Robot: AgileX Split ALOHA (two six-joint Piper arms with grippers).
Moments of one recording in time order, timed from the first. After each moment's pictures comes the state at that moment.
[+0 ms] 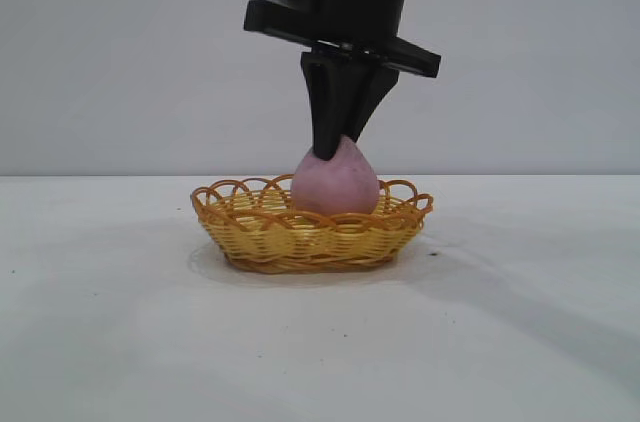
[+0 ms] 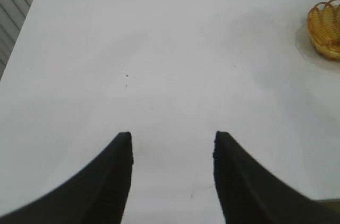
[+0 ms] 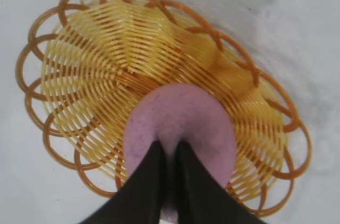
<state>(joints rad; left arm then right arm) -0.03 -0.02 -0.48 0.04 1.12 0.00 0.58 2.19 -1.81 0.23 1.19 -0.16</state>
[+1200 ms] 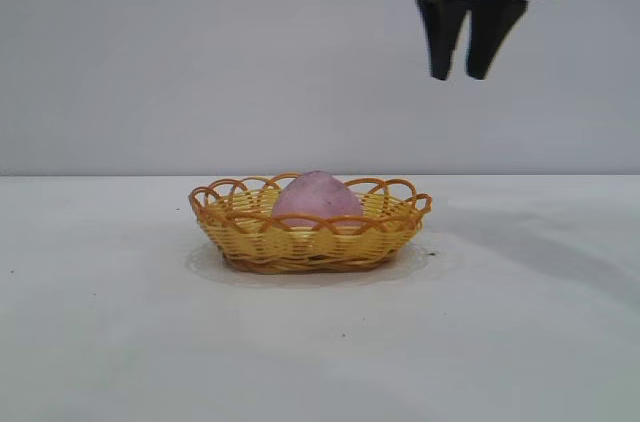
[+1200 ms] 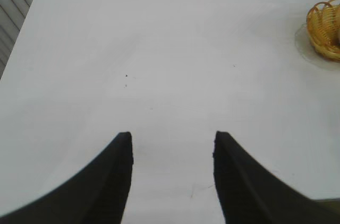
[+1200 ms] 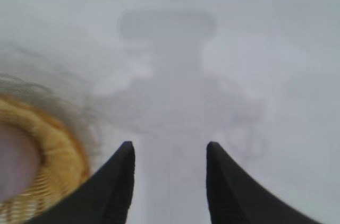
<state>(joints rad) -0.03 -0.02 -0.48 0.04 1.12 0.00 0.29 2.13 -1.95 0.03 1.23 -0.05</state>
